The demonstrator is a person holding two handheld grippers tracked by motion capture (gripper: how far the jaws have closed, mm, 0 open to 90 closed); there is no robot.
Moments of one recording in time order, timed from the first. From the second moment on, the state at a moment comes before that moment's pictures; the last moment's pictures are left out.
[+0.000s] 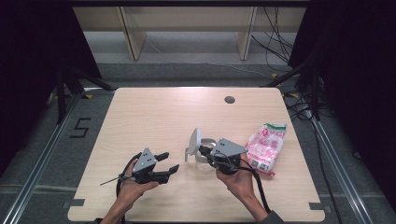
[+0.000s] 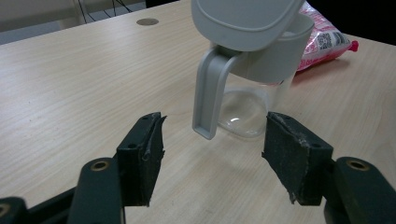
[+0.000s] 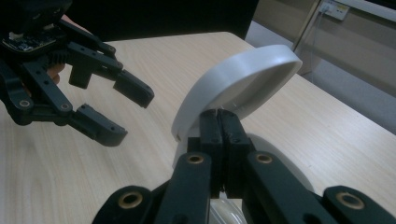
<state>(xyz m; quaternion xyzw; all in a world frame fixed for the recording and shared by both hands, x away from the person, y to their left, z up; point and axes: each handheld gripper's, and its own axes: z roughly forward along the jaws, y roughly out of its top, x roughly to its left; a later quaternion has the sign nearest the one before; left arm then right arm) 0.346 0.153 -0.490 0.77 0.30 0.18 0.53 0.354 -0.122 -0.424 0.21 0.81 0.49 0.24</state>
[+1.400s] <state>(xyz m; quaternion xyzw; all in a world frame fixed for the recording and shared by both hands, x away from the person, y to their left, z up) 0.338 0.148 -0.501 0.76 0.33 0.16 0.53 0.361 -0.292 -0.443 0.41 0.72 0.46 0.32</state>
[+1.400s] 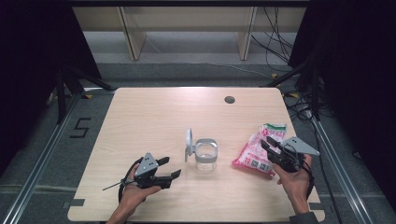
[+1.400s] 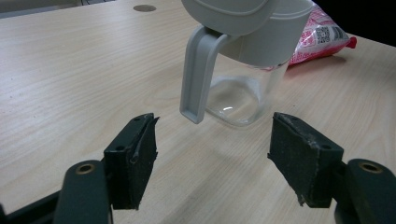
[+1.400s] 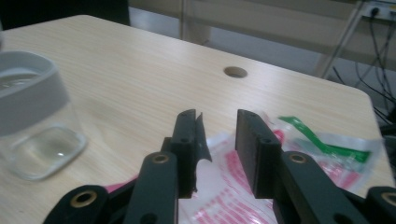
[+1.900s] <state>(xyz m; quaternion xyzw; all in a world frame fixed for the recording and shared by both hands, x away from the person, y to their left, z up) 0.340 0.147 -0.502 0.77 0.33 0.15 0.53 0.368 -0.325 -0.460 0.50 0.69 0.43 0.30</state>
